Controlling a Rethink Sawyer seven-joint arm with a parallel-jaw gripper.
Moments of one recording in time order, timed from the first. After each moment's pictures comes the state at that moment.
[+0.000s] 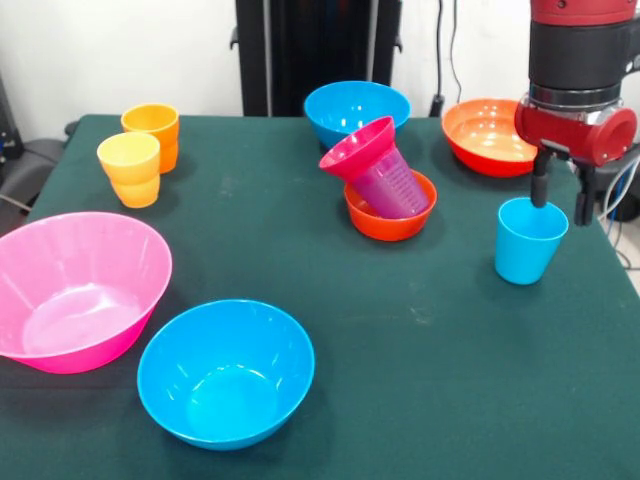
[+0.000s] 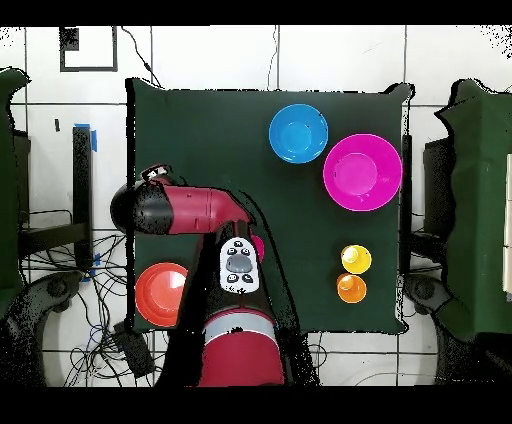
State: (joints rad) arm 0.01 -0.61 0.07 1.67 0.12 0.30 2.76
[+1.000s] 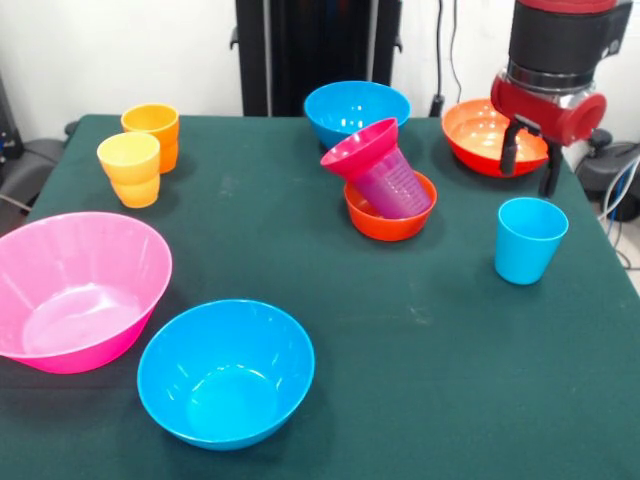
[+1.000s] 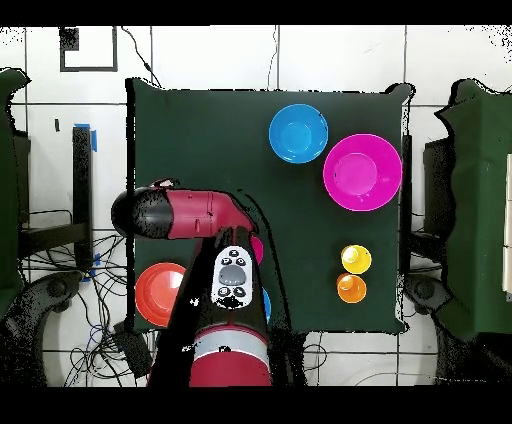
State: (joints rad) arm 0.05 -0.65 -0.01 1.67 0.09 0.51 2.76
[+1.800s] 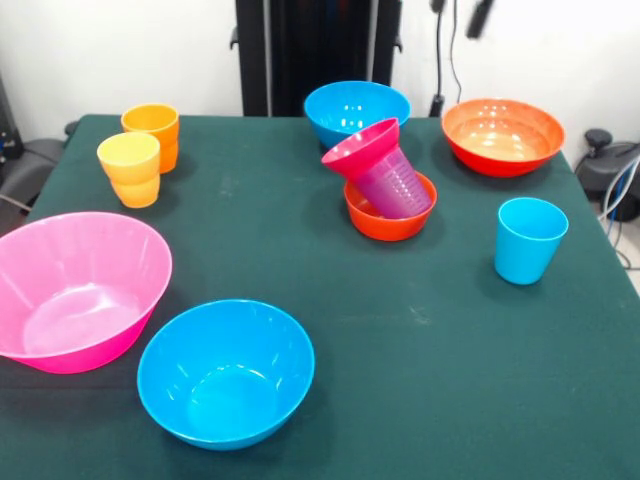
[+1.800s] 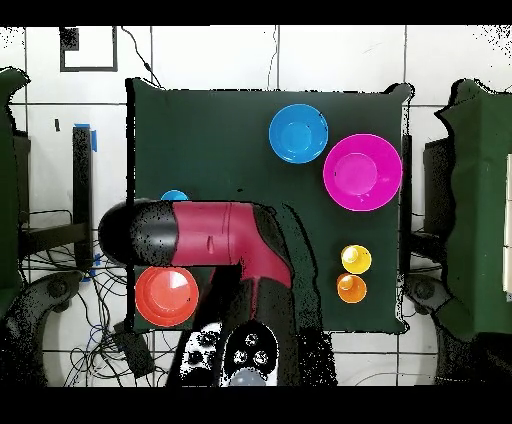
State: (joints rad) arm 0.04 -0.94 -0.13 1.68 -0.07 0.92 2.76
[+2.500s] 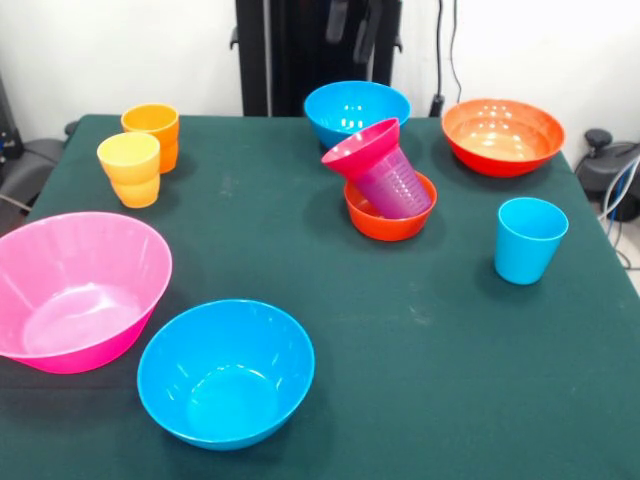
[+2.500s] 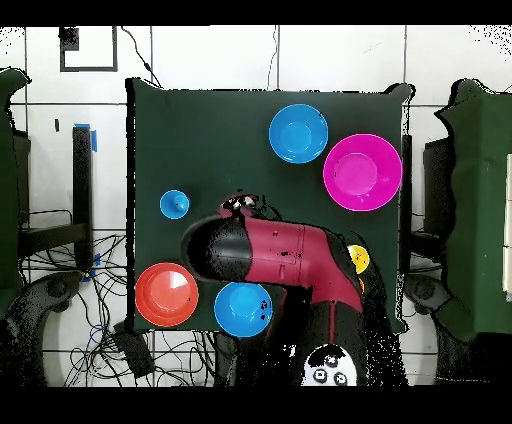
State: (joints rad) arm -0.12 -0.96 -0.12 1.79 -0.13 0.60 2.76
